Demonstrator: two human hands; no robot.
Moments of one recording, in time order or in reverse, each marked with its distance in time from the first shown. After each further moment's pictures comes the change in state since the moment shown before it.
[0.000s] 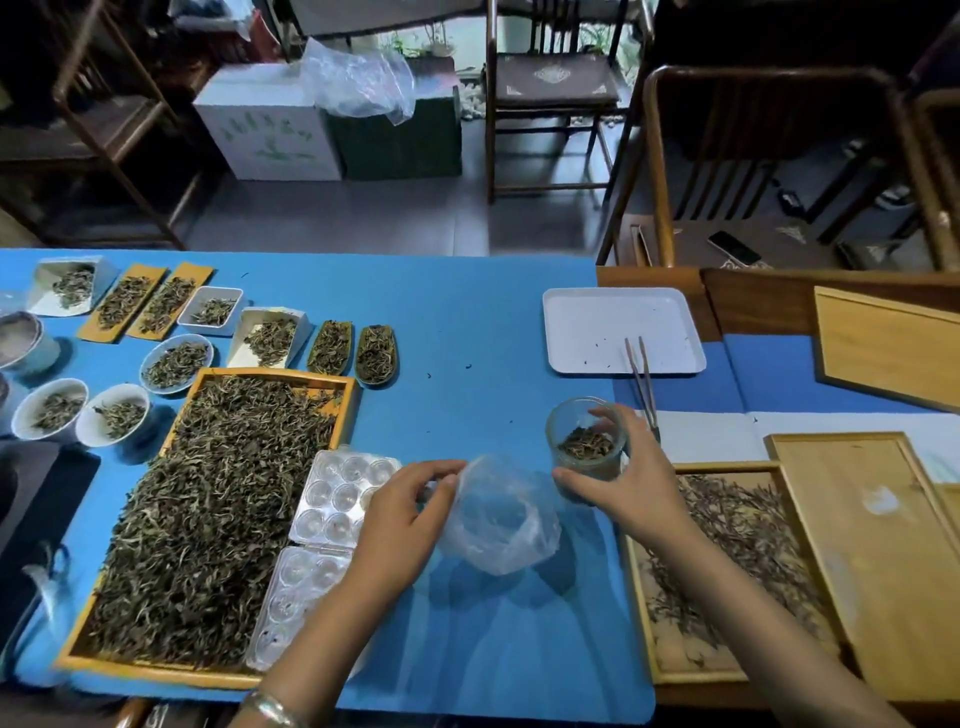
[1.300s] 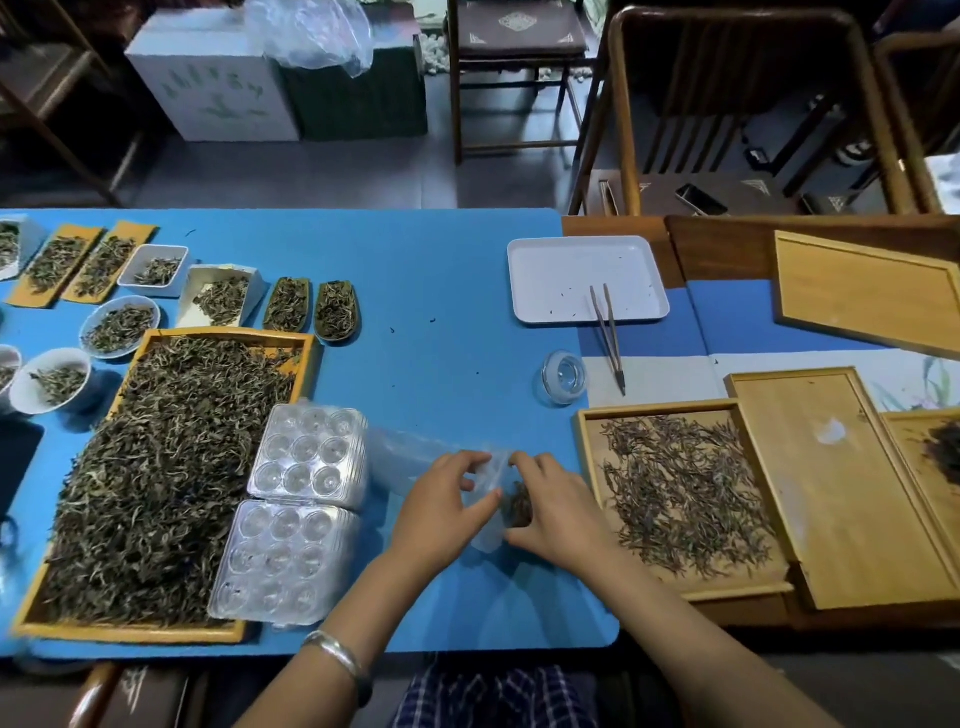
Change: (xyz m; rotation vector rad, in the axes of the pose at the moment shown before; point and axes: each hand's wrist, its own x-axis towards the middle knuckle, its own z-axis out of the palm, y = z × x) left_hand -0.020 -0.025 0.072 0.238 -0.226 0.004; right_hand -0.061 0.048 0.053 -0.624 -0.393 -0.032
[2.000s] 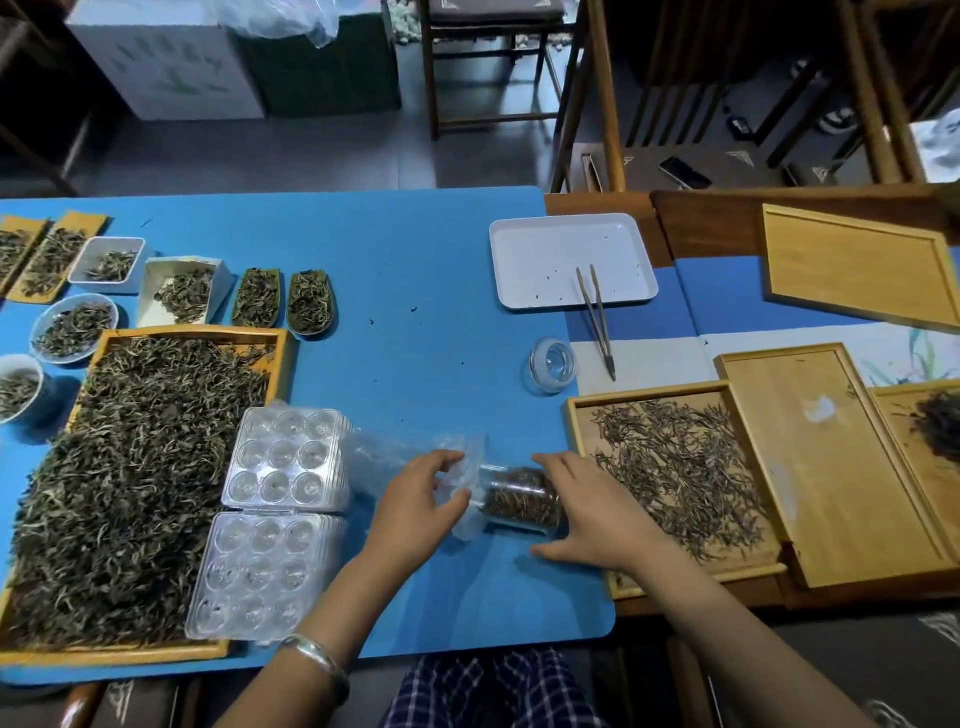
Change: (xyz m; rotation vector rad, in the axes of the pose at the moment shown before) left_hand 0.011 -0.030 0.001 0.014 -0.026 -0.034; right_hand -0.014 0.042 -0.016 -0.098 -0.091 -0.111
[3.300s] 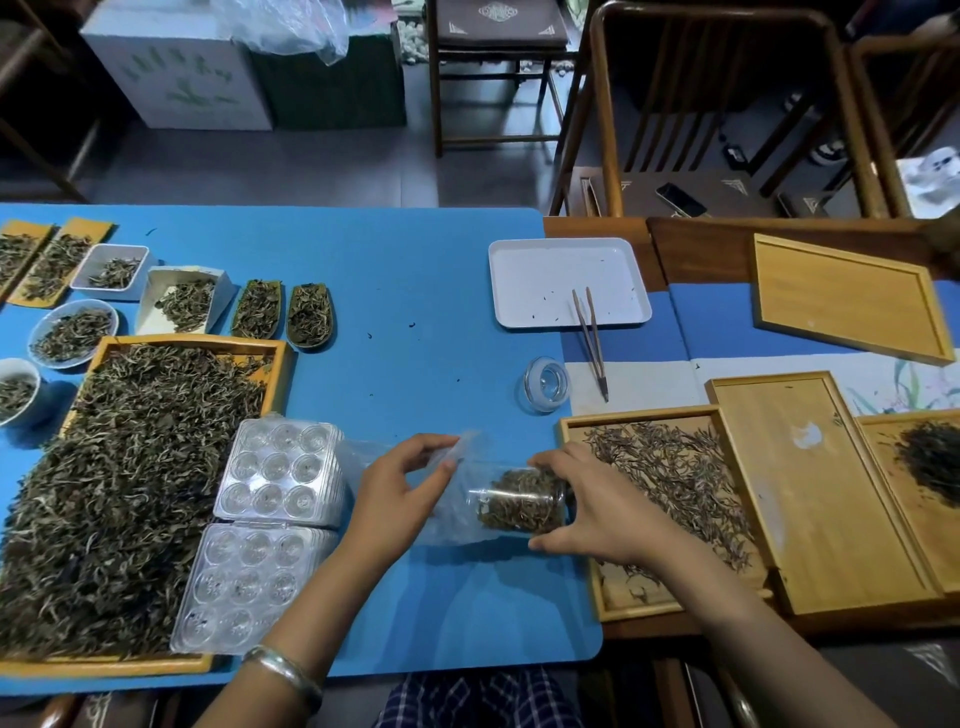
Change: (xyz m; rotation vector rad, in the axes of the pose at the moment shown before) left_hand 0.006 0.028 -0.023 -0.448 0.111 -0.012; right_hand -0.001 -0.004 -0.054 0.250 0.008 0.011
